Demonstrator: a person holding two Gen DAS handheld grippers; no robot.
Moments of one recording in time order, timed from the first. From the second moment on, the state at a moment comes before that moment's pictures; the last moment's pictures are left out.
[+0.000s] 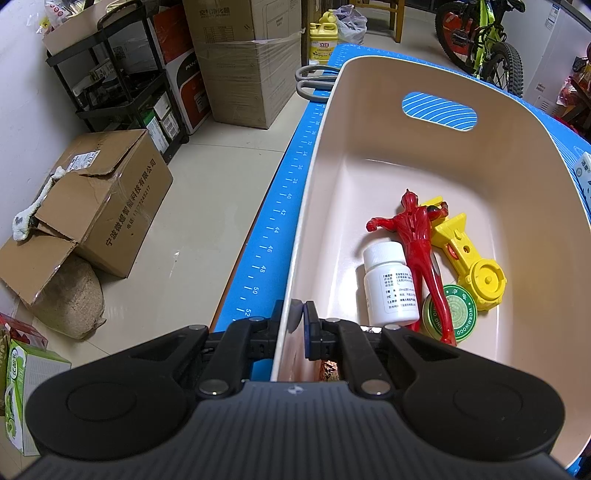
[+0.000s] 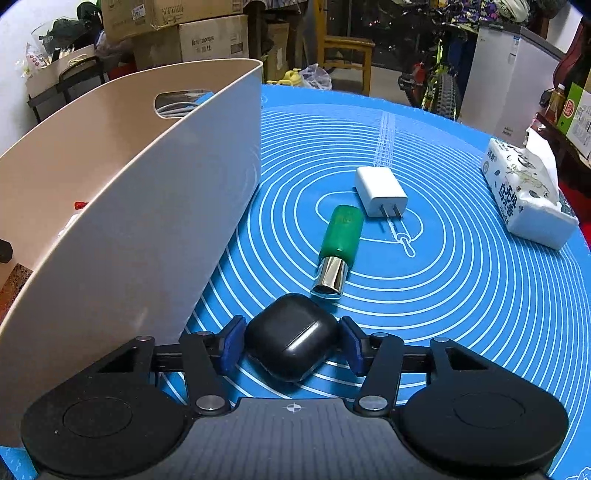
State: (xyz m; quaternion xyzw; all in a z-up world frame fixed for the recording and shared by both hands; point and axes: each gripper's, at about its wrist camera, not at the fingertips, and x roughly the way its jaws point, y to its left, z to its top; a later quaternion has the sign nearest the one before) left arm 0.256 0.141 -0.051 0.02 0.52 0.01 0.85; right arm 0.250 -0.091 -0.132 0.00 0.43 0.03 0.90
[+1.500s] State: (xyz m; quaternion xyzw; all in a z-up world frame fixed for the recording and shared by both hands) left arm 0.255 0.138 -0.052 0.02 0.52 0.01 0.85; right arm 0.298 0.025 -0.020 -0.05 0.35 0.11 0.93
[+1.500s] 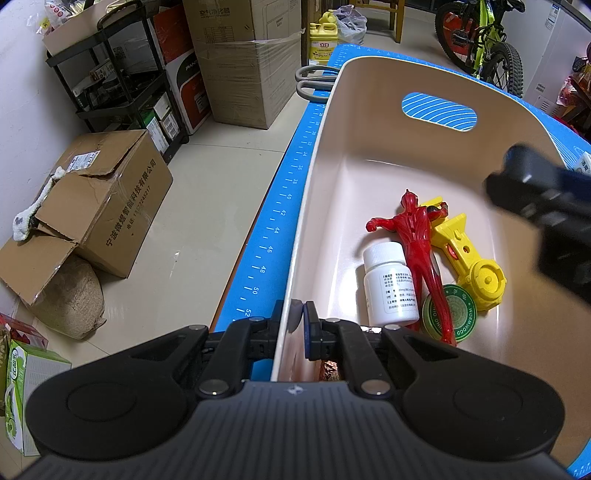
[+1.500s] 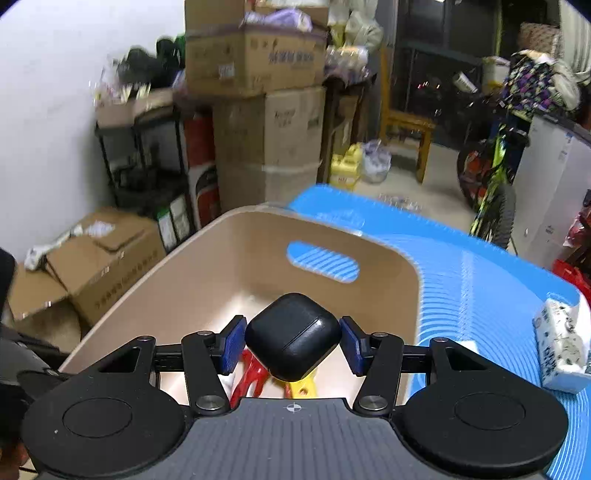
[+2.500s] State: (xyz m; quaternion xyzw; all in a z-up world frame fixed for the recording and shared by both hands) left arm 0.255 0.137 -0.051 0.03 0.52 0.01 0.85; right arm 0.322 0.046 -0.063 -0.10 0.49 0.11 0.86
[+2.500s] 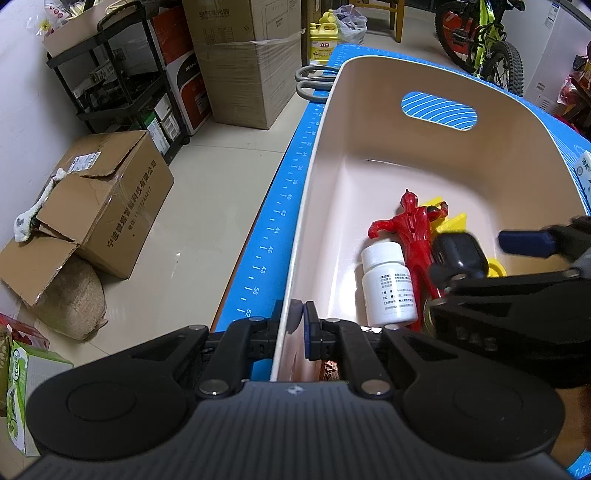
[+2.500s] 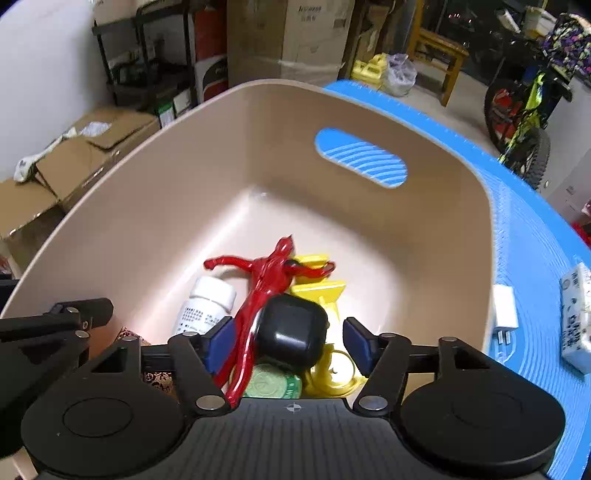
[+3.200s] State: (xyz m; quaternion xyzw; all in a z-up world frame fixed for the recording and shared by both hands) left arm 0.255 0.136 -0.050 0.03 0.52 0.01 0.85; right arm 0.299 -0.074 0.003 -0.07 0.38 0.03 0.92
